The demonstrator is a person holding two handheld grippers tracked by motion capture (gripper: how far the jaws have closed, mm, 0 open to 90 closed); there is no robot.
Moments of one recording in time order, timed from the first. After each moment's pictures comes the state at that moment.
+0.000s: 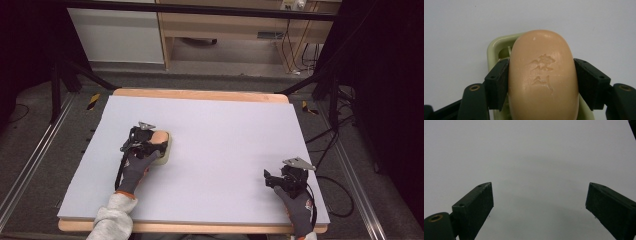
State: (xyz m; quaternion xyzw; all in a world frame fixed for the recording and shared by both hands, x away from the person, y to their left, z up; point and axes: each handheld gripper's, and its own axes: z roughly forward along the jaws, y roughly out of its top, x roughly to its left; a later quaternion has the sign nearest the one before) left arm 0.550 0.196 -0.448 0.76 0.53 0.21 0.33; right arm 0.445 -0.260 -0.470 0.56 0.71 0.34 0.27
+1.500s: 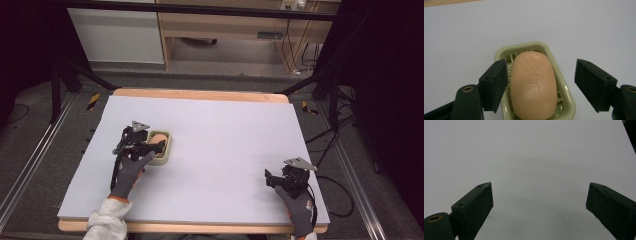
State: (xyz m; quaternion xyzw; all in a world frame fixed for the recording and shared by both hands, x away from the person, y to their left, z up) left arm 0.526 0.205 -0.423 0.74 0.51 0.23 0.37; right arm 0.444 -0.262 -0.468 0.56 0.70 0.34 0.28
